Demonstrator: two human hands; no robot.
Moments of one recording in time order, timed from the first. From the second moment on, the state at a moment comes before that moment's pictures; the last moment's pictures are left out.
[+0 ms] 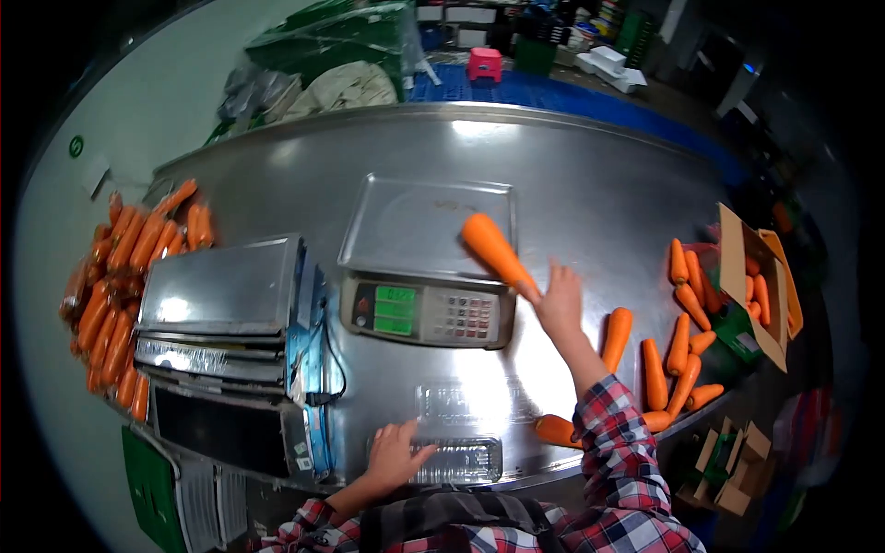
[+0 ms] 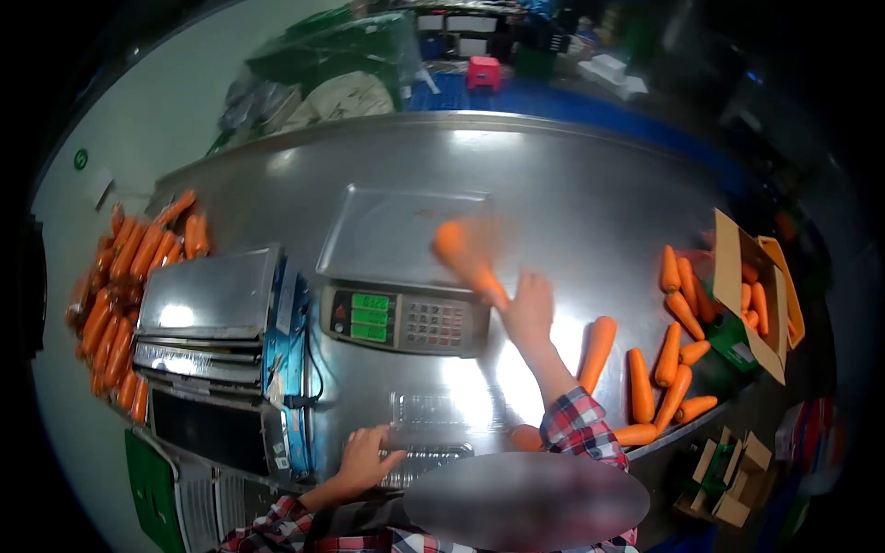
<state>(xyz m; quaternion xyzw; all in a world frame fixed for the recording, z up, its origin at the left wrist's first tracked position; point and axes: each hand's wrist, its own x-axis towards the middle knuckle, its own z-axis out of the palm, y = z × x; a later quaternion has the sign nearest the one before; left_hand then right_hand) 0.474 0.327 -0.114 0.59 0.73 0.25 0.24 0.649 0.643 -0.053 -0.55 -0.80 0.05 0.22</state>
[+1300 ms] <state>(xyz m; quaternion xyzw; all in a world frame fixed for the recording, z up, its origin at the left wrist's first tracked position) 0.473 0.382 -0.111 0.73 0.64 0.19 0.17 0.872 0.561 -0.122 -0.69 -0.43 0.41 0.42</state>
